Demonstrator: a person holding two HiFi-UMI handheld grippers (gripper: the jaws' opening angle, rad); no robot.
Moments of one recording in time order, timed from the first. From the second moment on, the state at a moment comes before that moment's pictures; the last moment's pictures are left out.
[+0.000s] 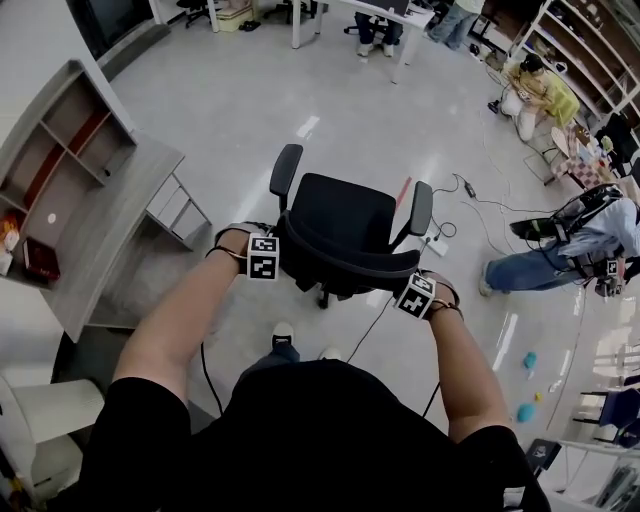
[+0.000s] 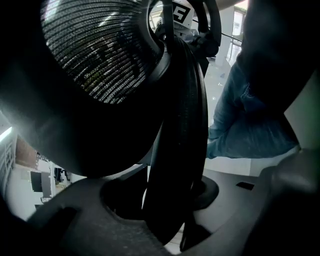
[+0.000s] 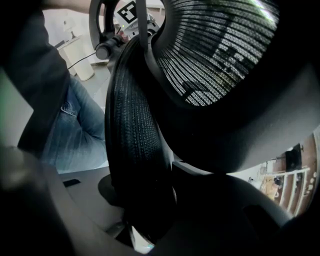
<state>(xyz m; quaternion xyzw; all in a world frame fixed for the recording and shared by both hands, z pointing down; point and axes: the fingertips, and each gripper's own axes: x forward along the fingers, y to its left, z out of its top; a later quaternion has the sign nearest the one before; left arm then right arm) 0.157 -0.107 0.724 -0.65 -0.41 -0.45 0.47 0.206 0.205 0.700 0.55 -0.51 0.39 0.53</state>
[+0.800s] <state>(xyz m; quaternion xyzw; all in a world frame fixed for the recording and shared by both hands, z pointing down) 0.067 -0.099 0.723 -0.69 -0.34 -0.49 0.42 0.187 0.194 0.699 0.49 -0.57 0.33 0.57</state>
